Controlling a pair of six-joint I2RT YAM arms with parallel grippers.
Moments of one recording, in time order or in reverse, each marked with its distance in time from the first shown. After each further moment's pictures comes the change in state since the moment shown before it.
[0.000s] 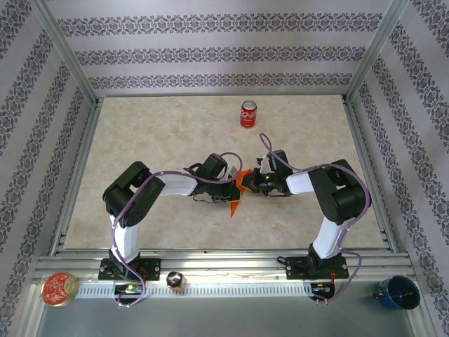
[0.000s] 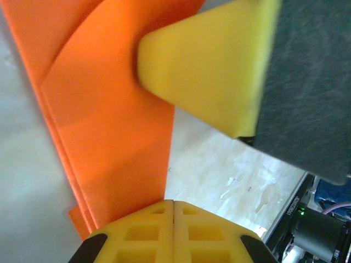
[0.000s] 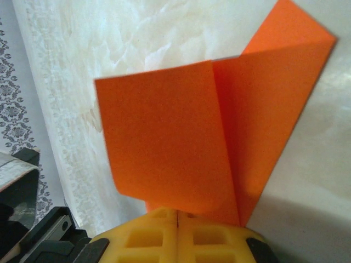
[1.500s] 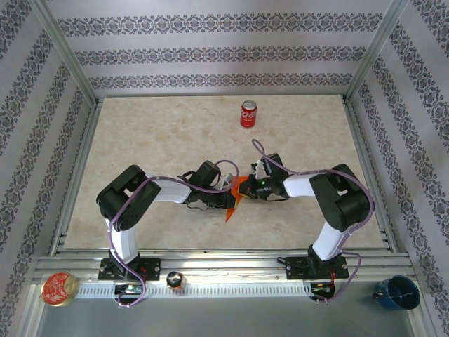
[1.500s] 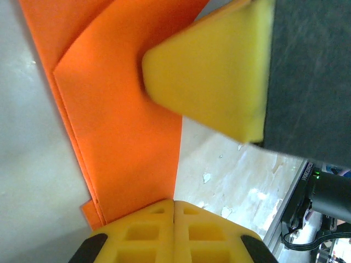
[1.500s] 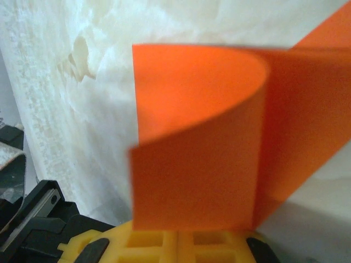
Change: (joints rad) left arm 0.000 -0.059 -0.153 0.107 0.043 0.097; right arm 0.057 -0.064 -0.004 -0.142 0.048 -0.081
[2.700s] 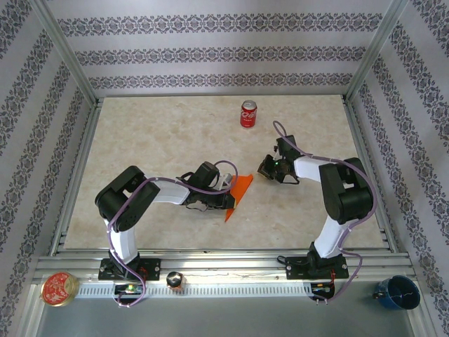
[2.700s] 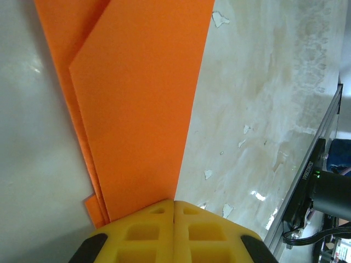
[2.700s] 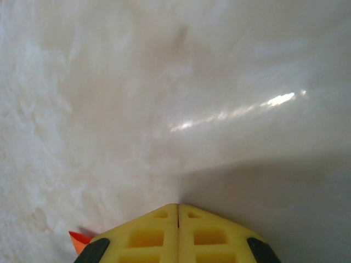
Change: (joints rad) left arm 0.000 -0.013 -0.026 0.031 -0.004 0.000; right arm -0.189 0.043 0.222 -0.270 0.256 -0.016
